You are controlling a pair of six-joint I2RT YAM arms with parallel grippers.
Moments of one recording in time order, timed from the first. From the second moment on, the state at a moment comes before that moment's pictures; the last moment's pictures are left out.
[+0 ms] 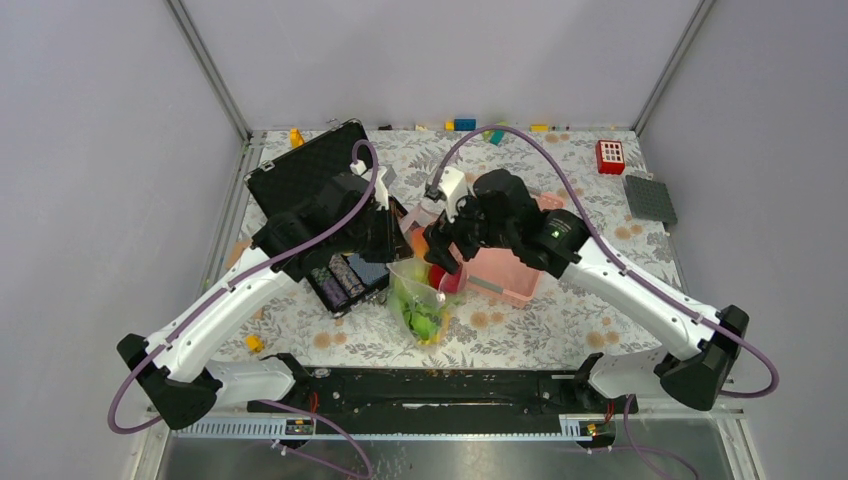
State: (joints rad) left arm -0.76 1.18 1.33 -0.87 0.11 -0.66; right arm 0.85 1.30 1.34 -0.59 -0.22 -0.07
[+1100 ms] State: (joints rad) left arm -0.76 1.19 1.35 -0.86 0.09 -0.65; right arm 0.98 1.02 1.29 -0.51 -0.08 -0.13
